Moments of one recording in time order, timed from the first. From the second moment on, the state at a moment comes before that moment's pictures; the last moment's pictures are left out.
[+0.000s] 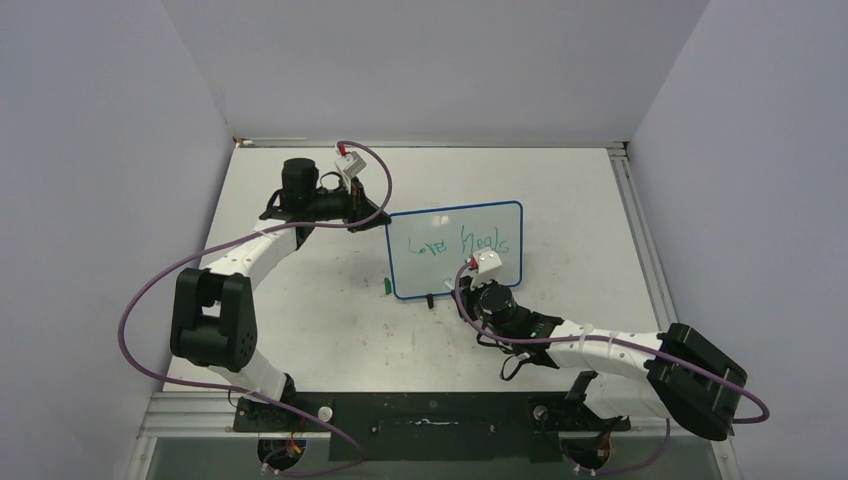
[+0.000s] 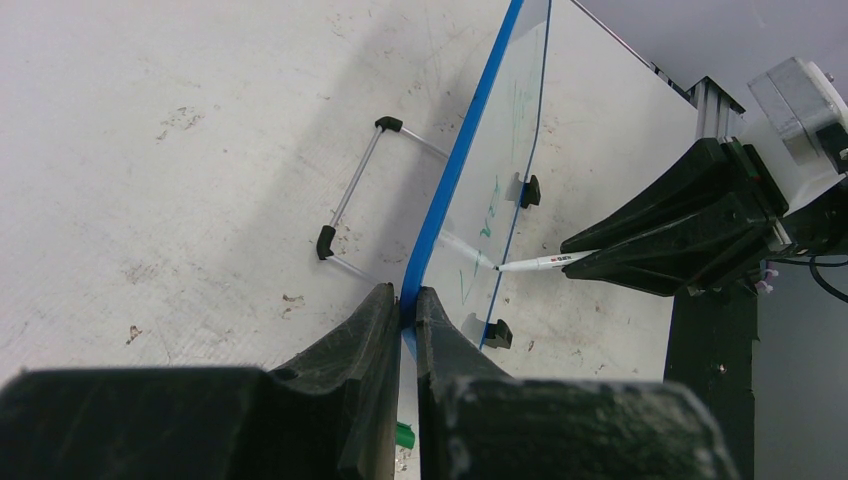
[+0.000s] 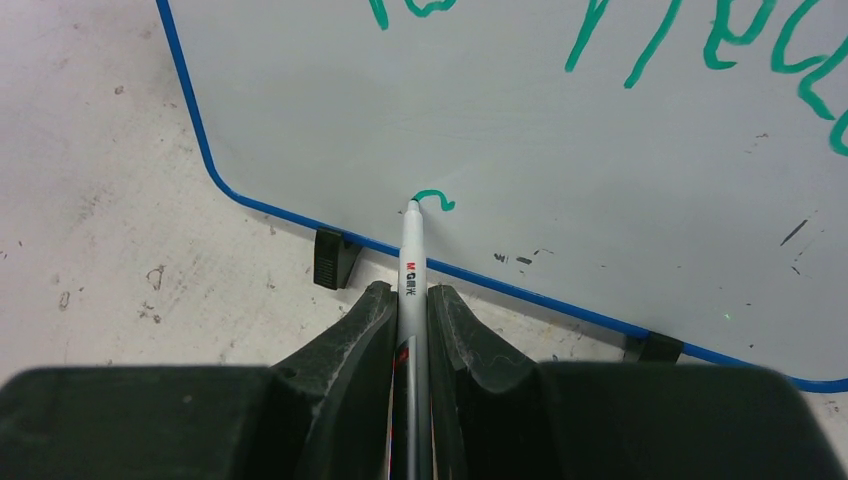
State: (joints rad) left arm -0.19 1.60 1.08 0.03 0.99 -0.04; right arm 0.94 1.20 0.39 0.37 0.36 0.33
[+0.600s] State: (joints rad) left arm -0.19 1.60 1.08 0.03 0.99 -0.04; right arm 0.94 1.17 0.39 0.29 0.37 0.33
